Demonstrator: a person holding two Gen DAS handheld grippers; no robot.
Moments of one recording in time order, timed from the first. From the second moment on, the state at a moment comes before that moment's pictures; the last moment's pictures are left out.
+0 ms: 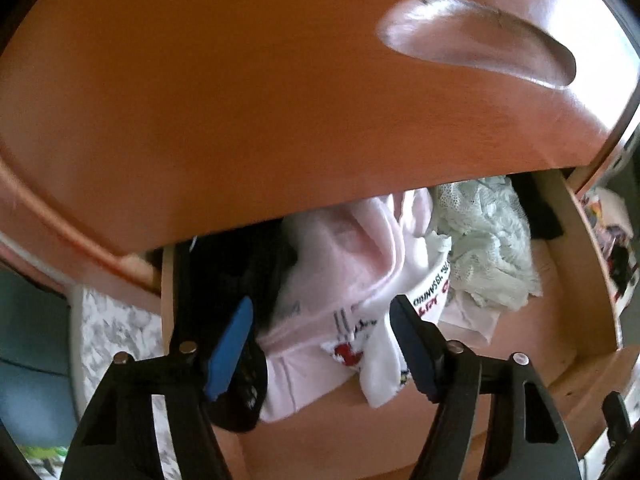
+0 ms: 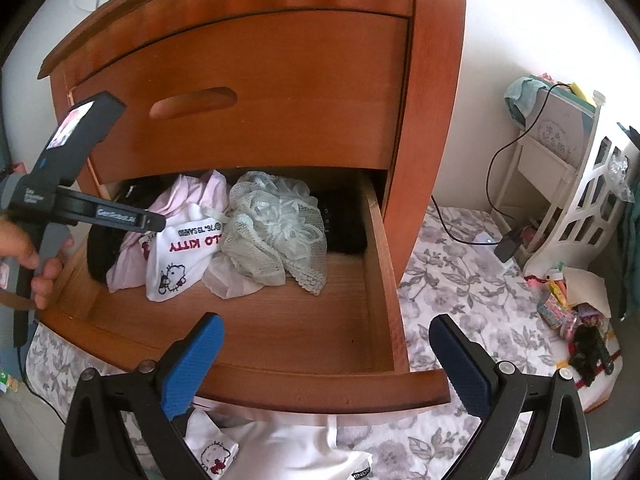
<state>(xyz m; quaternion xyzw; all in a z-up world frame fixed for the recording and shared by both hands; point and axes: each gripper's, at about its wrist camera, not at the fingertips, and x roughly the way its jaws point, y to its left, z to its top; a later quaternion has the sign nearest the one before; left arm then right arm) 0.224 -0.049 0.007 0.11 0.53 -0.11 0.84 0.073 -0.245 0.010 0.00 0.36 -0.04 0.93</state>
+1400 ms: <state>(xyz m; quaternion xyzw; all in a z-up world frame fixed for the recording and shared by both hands) 0.202 0.001 0.017 0.00 0.53 -0.14 0.84 0.040 -0.249 0.028 0.02 0.35 -0.05 0.93</state>
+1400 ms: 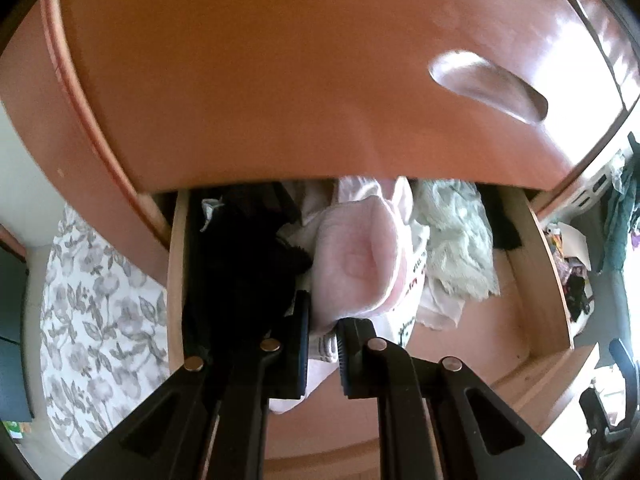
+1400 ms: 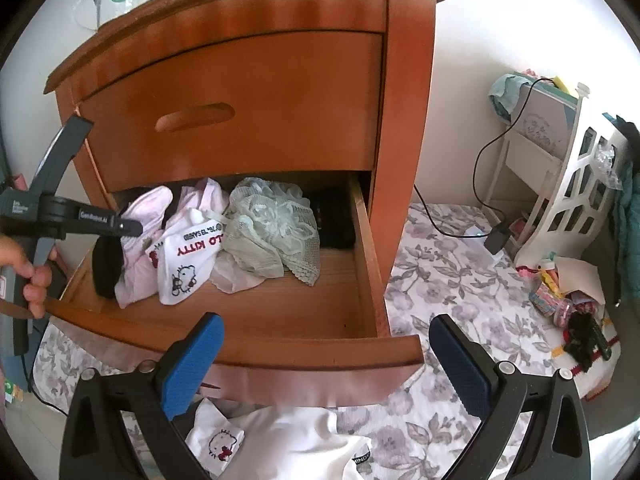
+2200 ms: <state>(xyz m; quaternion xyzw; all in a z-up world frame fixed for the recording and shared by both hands) 0.137 0.027 0.040 -0.10 0.50 -0.17 0.84 -0.006 -0.233 0.056 0.01 0.33 -0.05 0.94</state>
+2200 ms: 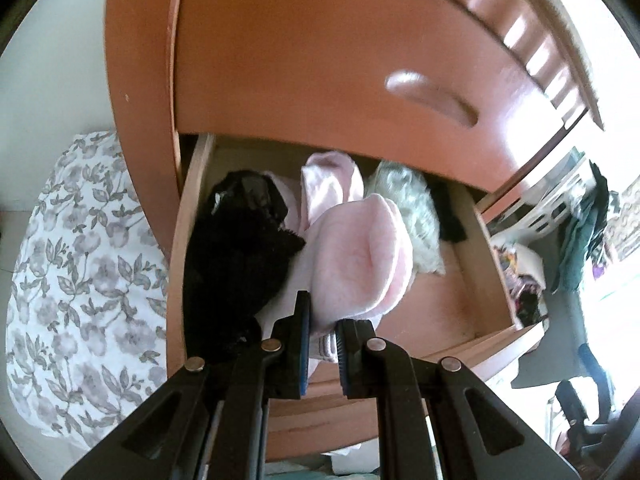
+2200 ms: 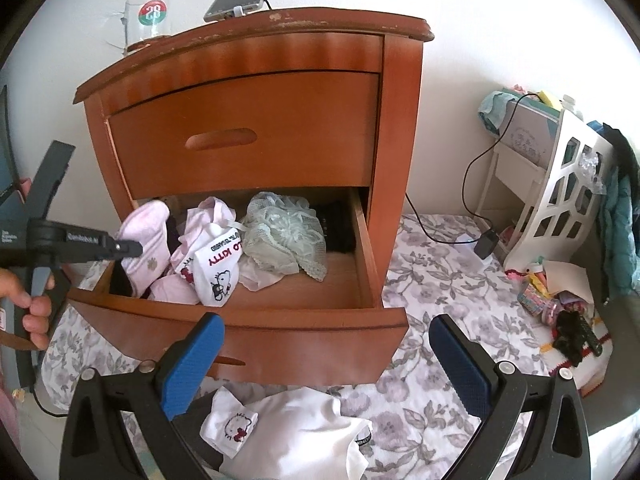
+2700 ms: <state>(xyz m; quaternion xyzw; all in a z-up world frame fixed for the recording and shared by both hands) 0.100 0.048 0.107 -0.13 0.42 -0.18 0.88 -0.026 -0.225 0.067 0.01 0.32 -0.05 0.95</state>
